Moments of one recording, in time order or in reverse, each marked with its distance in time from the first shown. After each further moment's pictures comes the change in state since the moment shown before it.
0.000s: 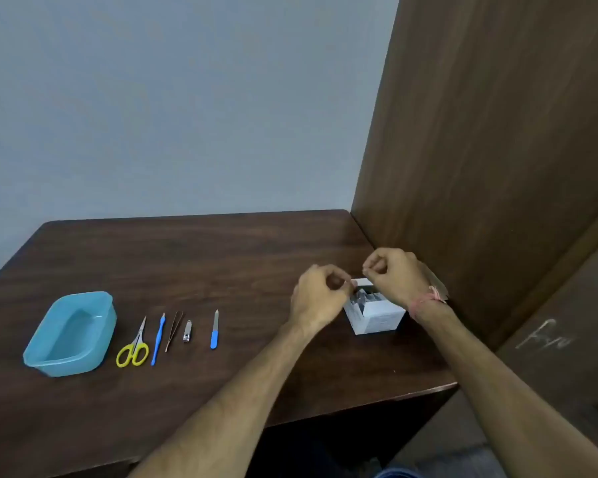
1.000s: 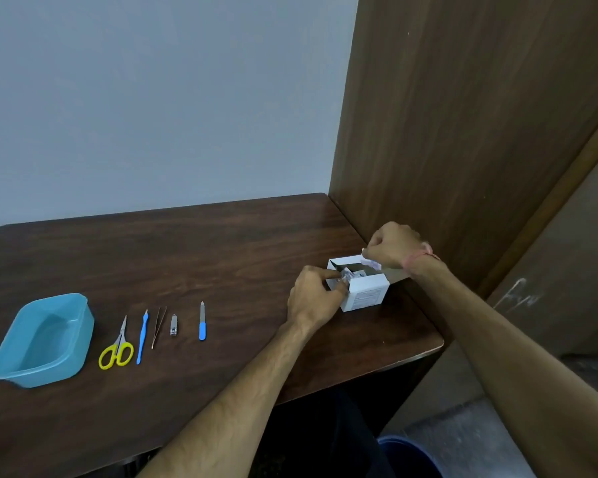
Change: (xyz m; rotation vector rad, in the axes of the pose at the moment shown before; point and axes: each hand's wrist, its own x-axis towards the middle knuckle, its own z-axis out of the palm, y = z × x) left_hand -0.018 -0.015 0.026 0.036 -0.159 0.026; right_hand 0.022 0.013 -0.011 -0.212 -0.130 0.254
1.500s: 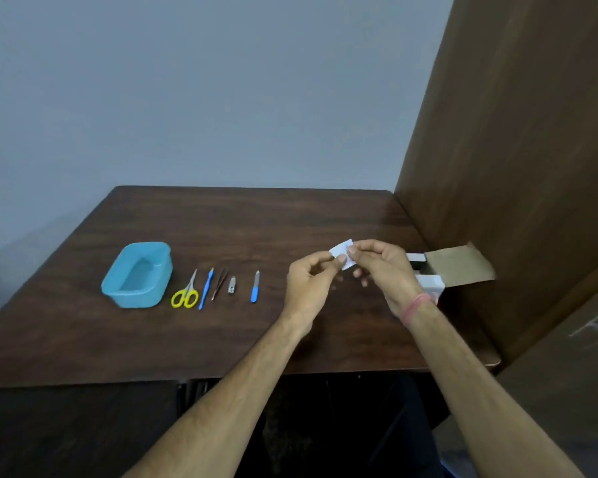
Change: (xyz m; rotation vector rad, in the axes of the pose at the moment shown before) left_hand -0.054 -0.026 -0.055 -0.700 0.322 -0.120; right_hand -0.062 -0.052 0.087 1.099 -0.252 -0.206
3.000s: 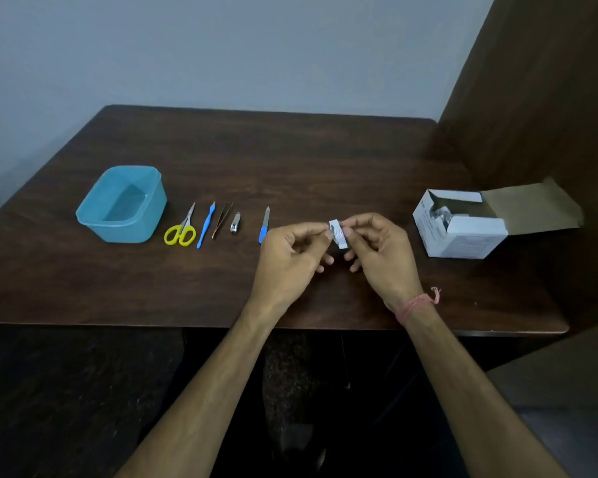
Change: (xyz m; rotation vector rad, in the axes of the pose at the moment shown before) left_hand -0.038 -0.035 -0.061 0.161 0.027 0.051; right_hand -0.022 0.093 0.049 -0.093 -0.066 -0.188
